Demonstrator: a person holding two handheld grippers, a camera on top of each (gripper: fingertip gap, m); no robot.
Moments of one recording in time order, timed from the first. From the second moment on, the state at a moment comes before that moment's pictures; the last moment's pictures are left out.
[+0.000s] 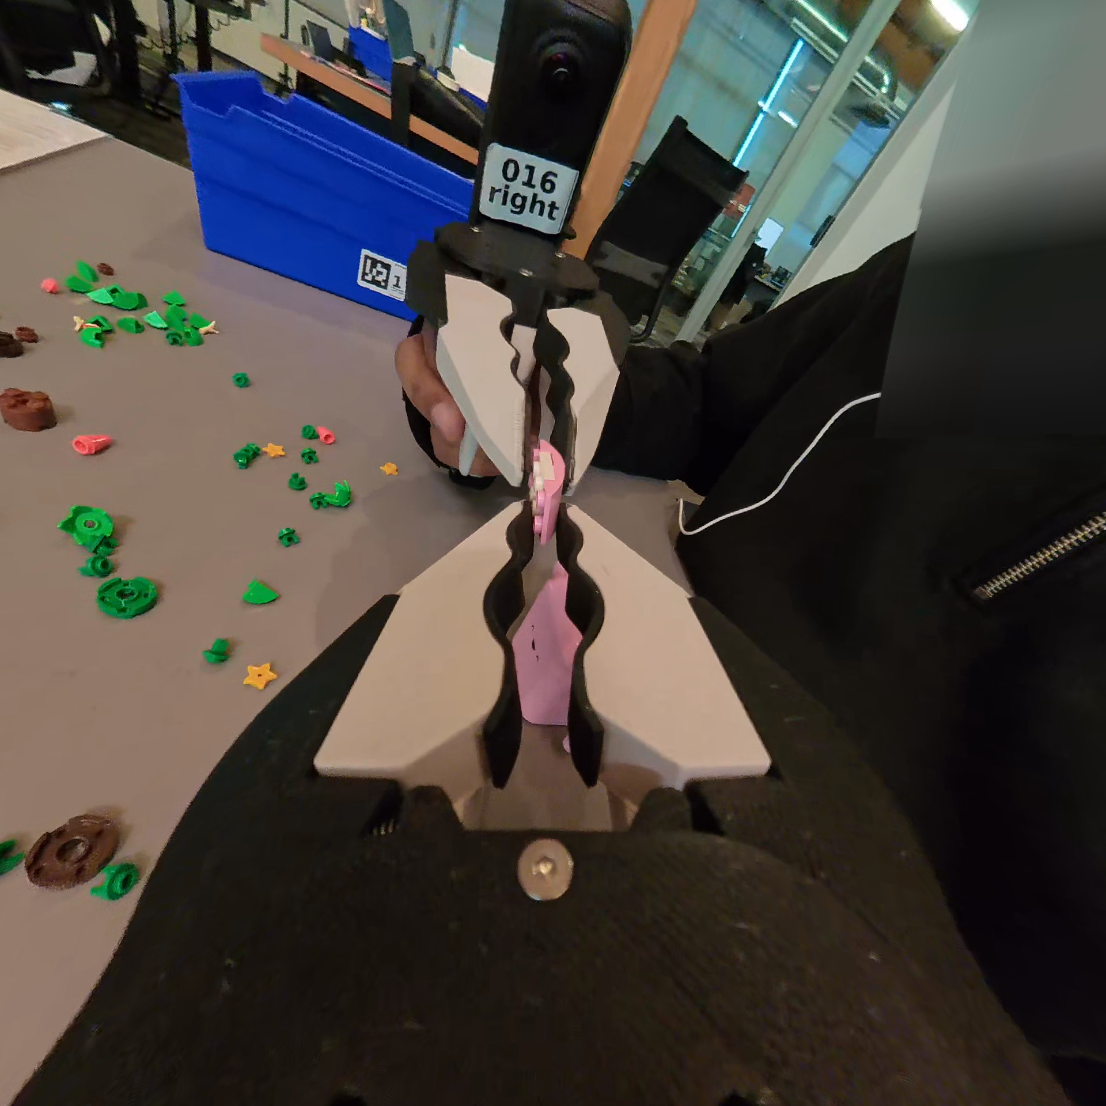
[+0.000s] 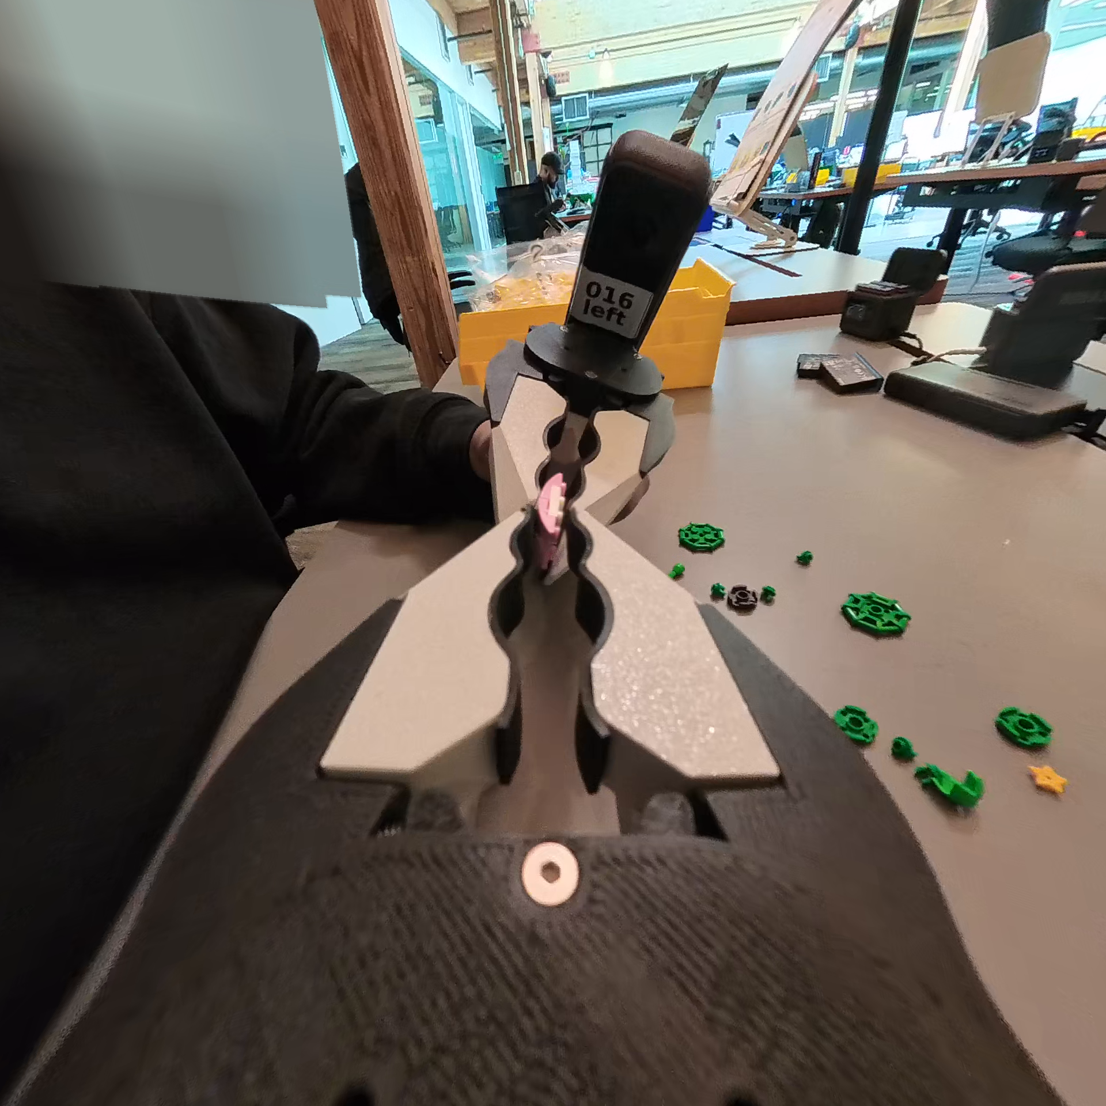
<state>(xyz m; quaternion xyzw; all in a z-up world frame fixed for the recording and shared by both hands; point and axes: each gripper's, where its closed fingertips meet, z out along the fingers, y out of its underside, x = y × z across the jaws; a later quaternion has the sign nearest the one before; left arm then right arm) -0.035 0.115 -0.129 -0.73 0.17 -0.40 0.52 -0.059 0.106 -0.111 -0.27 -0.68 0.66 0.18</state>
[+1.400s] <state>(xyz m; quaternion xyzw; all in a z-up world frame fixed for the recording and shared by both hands) -0.042 0.113 -0.117 -0.72 0.19 -0.36 0.56 -0.056 0.105 -0.107 -0.28 -0.66 0.68 0.14</state>
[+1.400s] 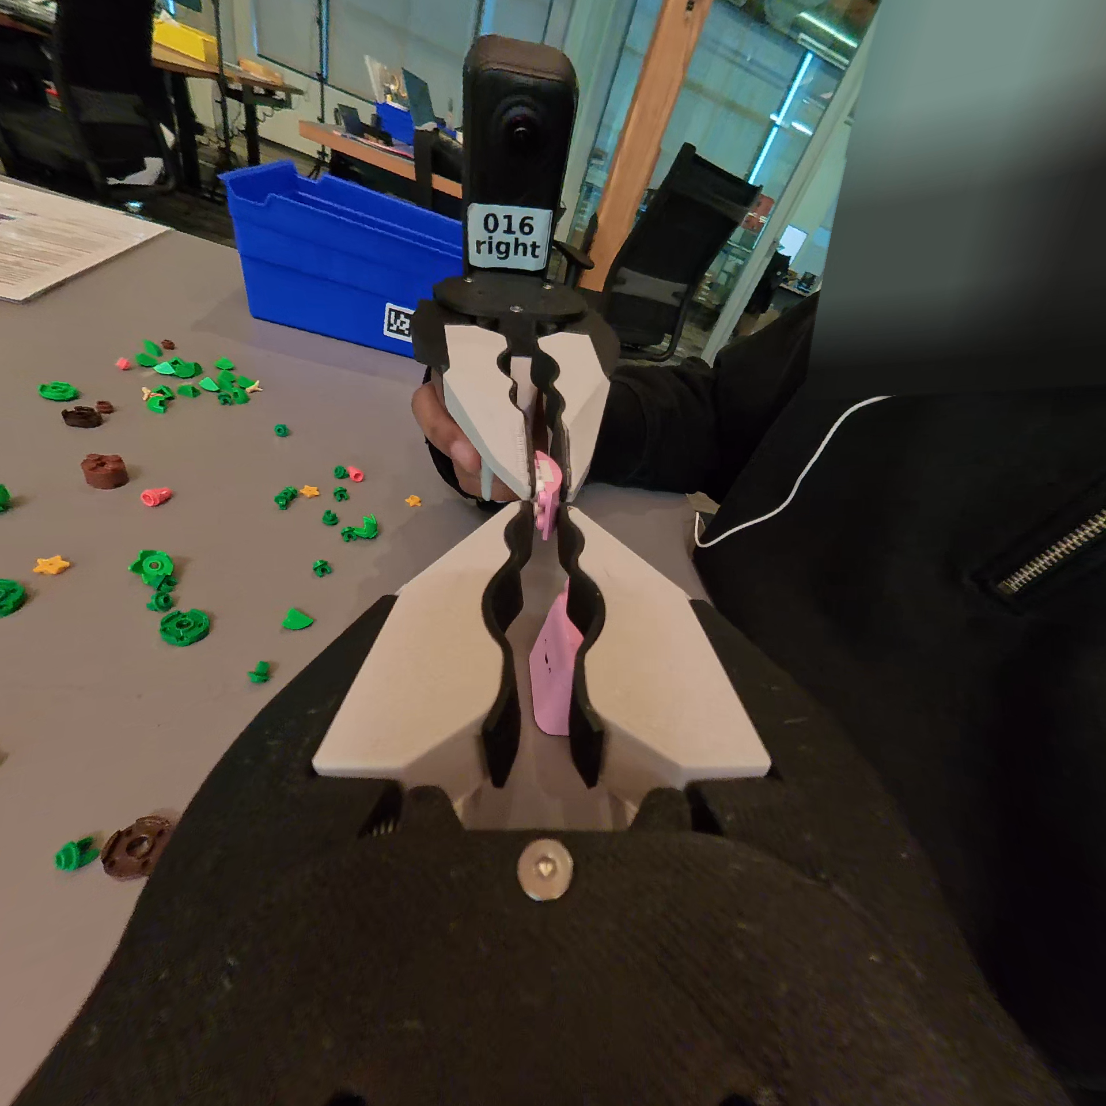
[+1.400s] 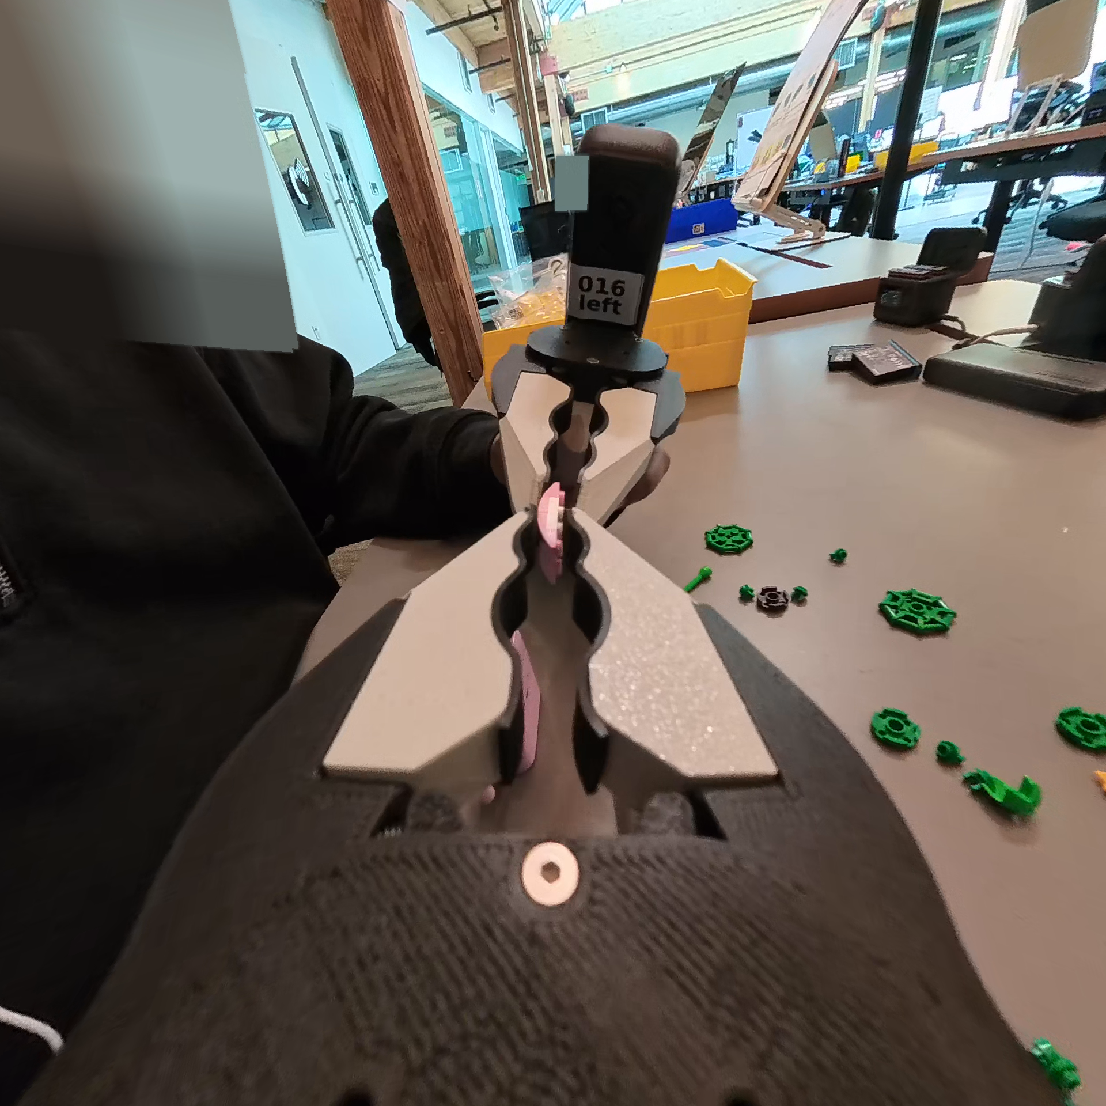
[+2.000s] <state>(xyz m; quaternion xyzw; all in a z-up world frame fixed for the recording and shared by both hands) -0.066 0.120 -0.112 -0.71 0.10 -0.40 0.57 -0.073 0.129 -0.099 -0.26 -0.67 0.60 0.36</state>
